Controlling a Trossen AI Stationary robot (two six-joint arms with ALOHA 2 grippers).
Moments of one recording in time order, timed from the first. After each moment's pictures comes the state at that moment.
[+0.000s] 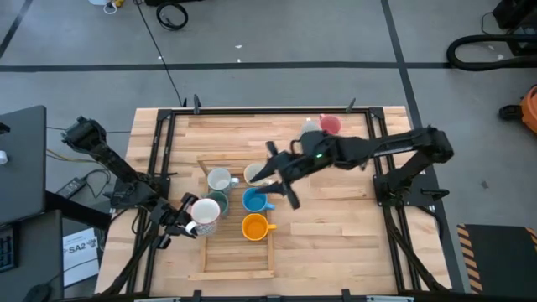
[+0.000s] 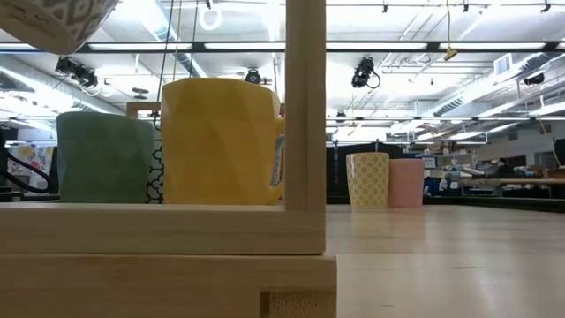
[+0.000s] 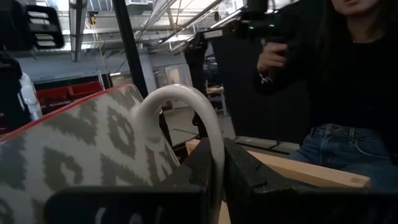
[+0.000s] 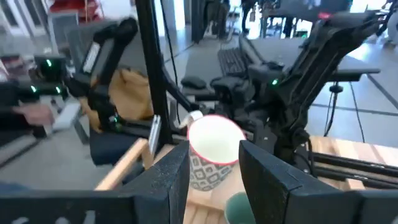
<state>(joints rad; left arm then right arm) -0.78 0.94 0.01 1.22 -0.18 0.24 0.11 1.57 1.45 -0.04 -0.25 -0.01</state>
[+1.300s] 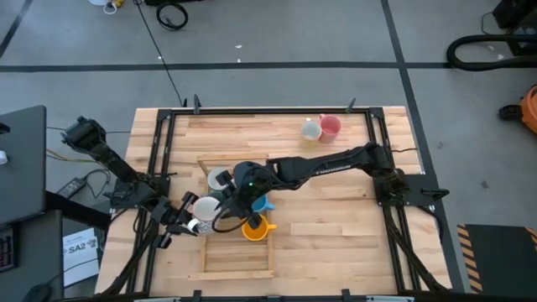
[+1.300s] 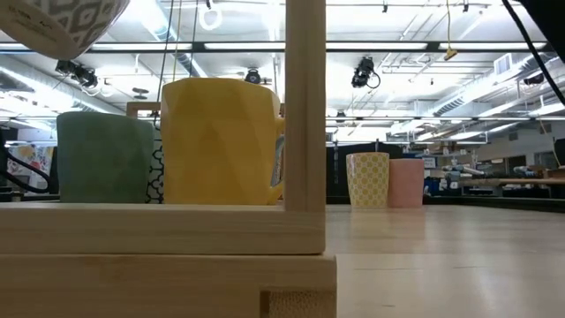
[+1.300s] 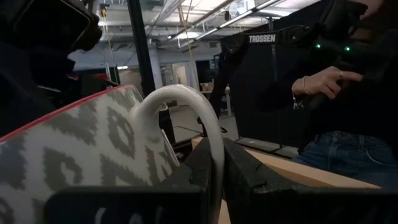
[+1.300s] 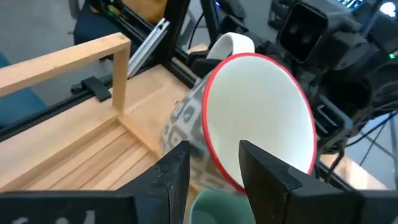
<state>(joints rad) -0.78 0.94 0.01 1.22 -0.22 0.19 0.15 2.14 2.01 -0.37 -0.28 -0.55</state>
